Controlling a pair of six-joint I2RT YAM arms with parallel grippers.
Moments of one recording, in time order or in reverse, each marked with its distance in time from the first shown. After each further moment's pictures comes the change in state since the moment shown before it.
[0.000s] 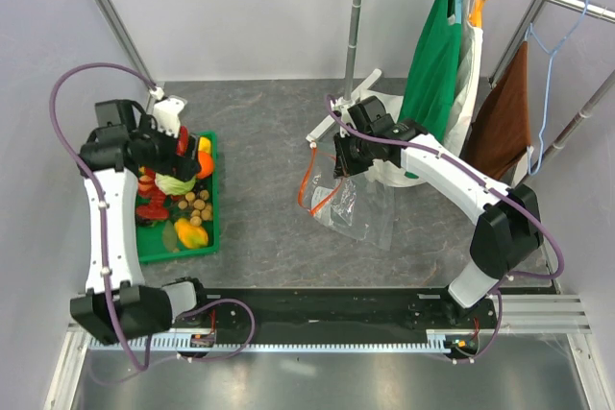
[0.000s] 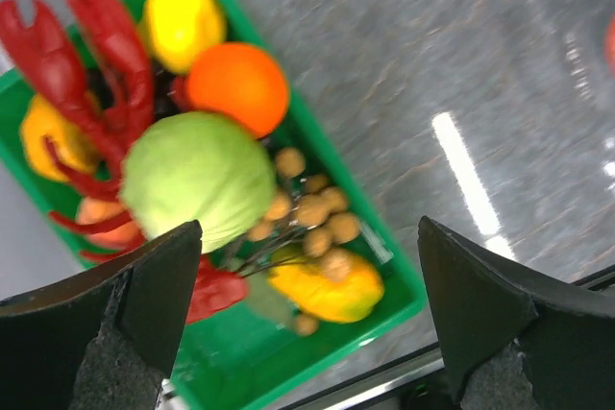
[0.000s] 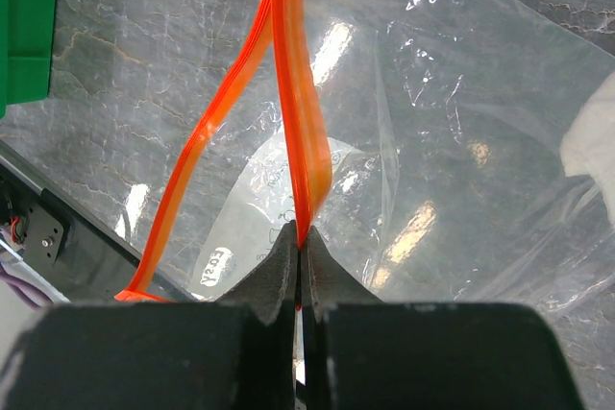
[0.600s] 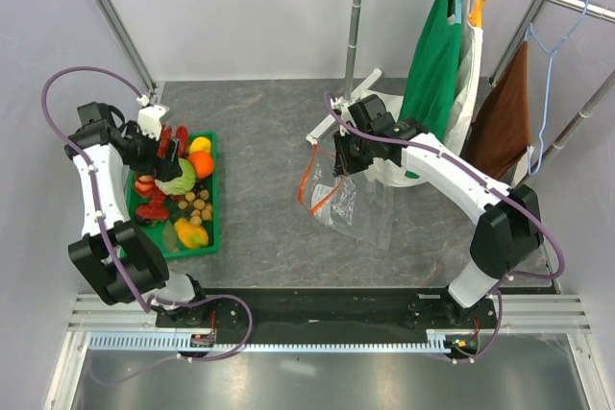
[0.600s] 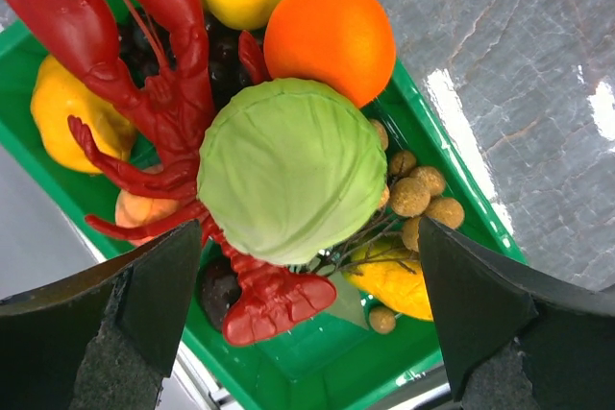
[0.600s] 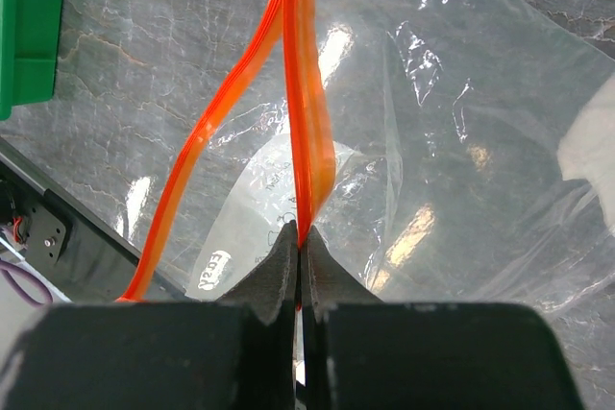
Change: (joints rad) left arm 0.278 0.295 0.047 -0.027 0.129 0.321; right arm 0.000 0.000 0.012 -0.005 -0.003 -0.005
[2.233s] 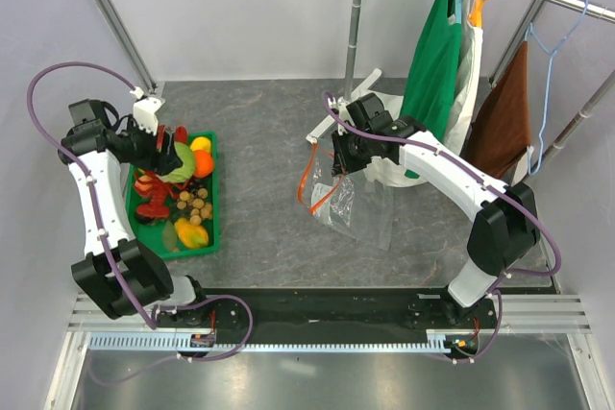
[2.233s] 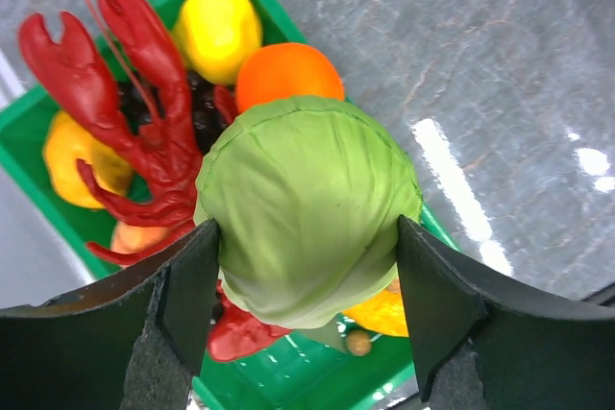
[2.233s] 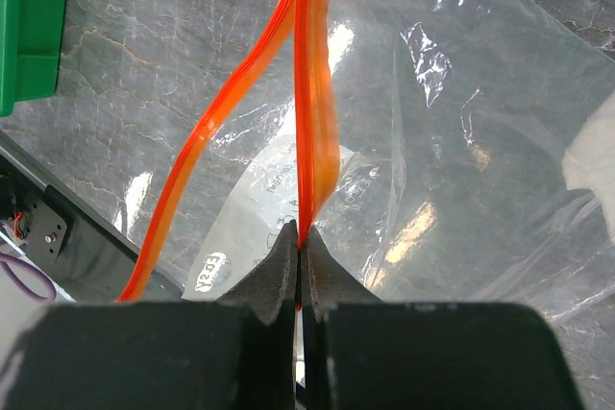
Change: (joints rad) left arm 0.000 -0.084 0.015 0.006 0.107 -0.036; right arm 0.000 0.023 0.024 -0.007 -0.016 -0.016
